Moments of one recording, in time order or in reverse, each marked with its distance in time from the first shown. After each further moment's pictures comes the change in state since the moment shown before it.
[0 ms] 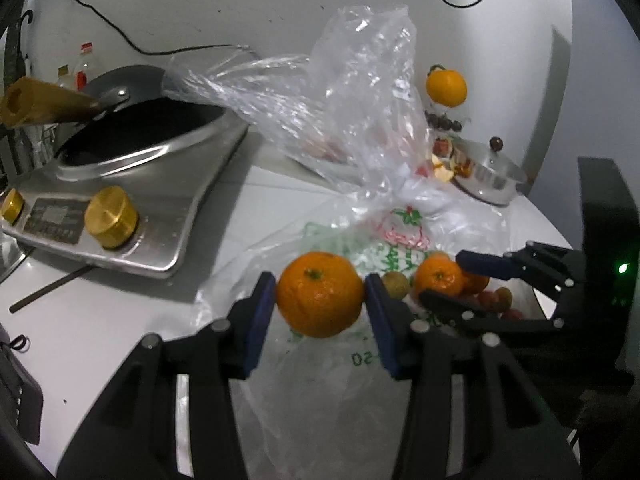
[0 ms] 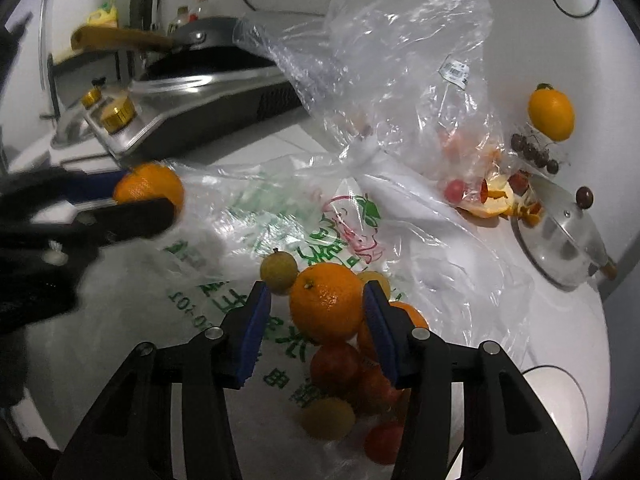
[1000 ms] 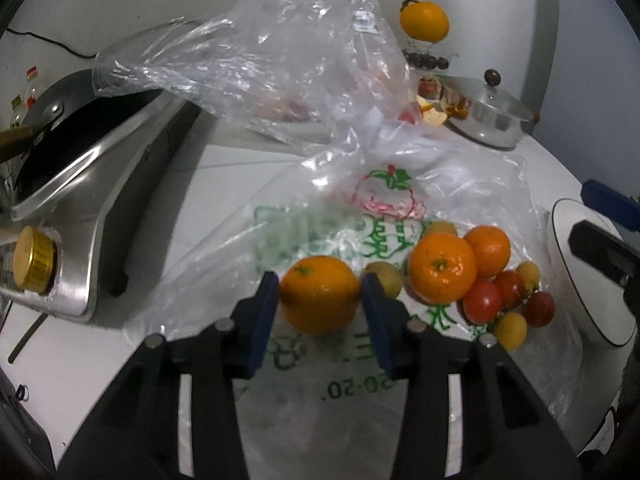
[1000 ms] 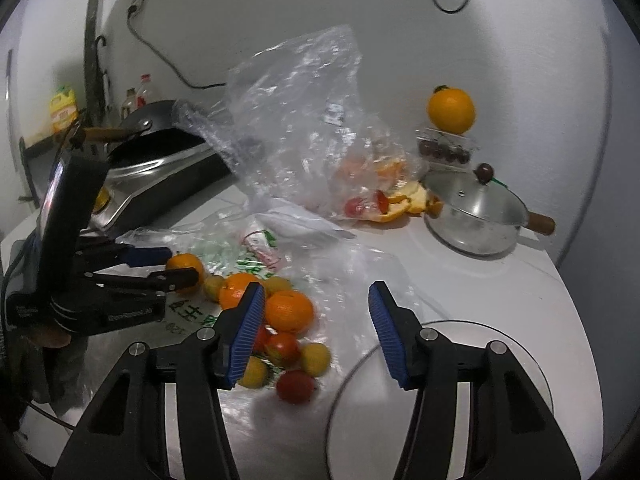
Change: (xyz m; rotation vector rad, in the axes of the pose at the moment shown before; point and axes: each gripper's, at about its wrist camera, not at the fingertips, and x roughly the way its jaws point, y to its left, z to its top) left arm 0.064 -0.042 0.009 0.169 0.163 0.015; right arm -0.081 -0.055 -0.030 0.215 -0.176 -0.068
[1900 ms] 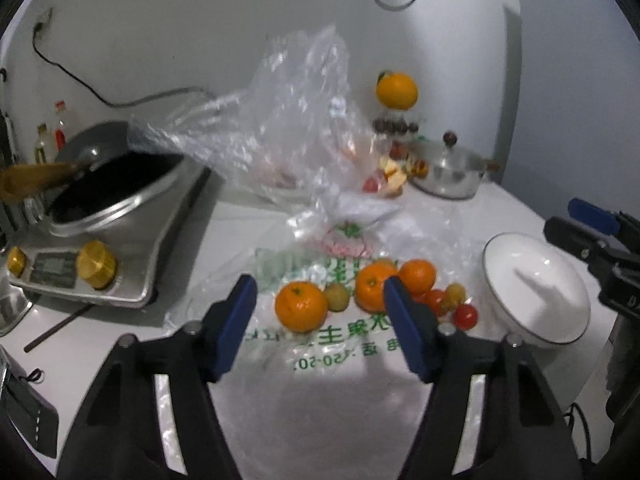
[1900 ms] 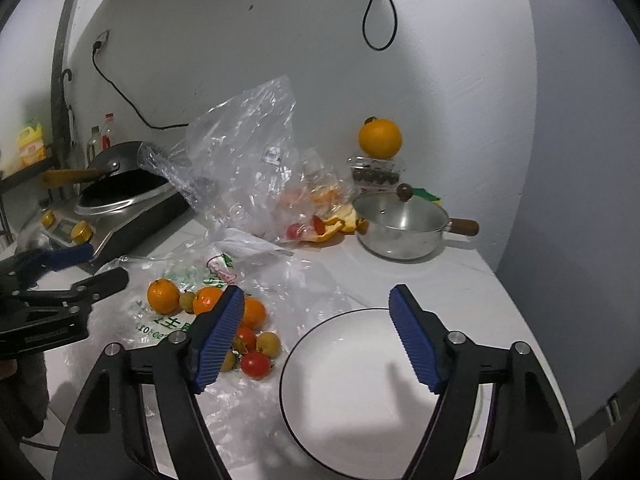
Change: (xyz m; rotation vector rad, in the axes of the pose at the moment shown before) left arm -0.082 -0.018 -0.019 -0.013 -0.210 -0.017; right arm -0.068 -0.024 -0.012 0.106 -0.102 -0.172
